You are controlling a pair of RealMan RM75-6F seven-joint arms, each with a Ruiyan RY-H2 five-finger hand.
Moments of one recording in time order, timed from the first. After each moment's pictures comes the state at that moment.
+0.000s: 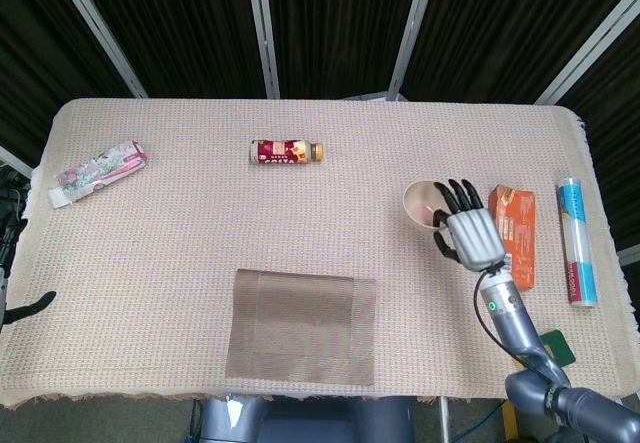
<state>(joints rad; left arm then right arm) -0.10 -1.08 -0.10 -1.64 1.44 1.51 0.10 0.50 -1.52 0.29 -1.22 -1.43 1.09 -0.16</state>
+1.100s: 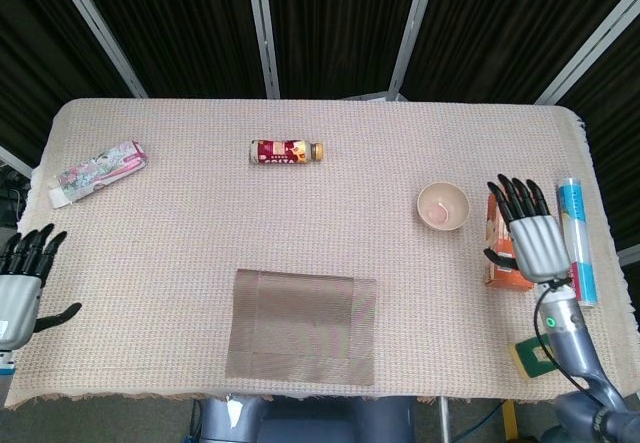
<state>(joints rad) -0.12 -1.13 -0.04 -1.63 1.55 1.48 0.15 0.38 -1.35 0.18 -1.26 -1.49 1.36 0.00</state>
